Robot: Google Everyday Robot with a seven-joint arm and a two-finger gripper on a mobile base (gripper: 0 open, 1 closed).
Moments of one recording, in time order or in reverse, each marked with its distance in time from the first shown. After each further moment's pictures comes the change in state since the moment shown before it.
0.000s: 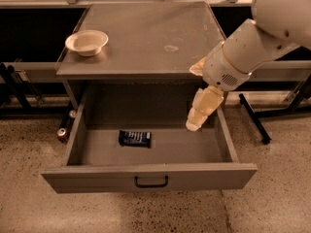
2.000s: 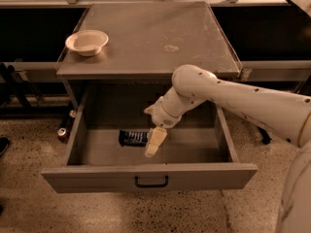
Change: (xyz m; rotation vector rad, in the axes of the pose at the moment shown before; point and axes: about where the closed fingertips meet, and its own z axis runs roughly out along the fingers) arm -0.001 -0.009 0.258 -0.177 -0.068 -0.130
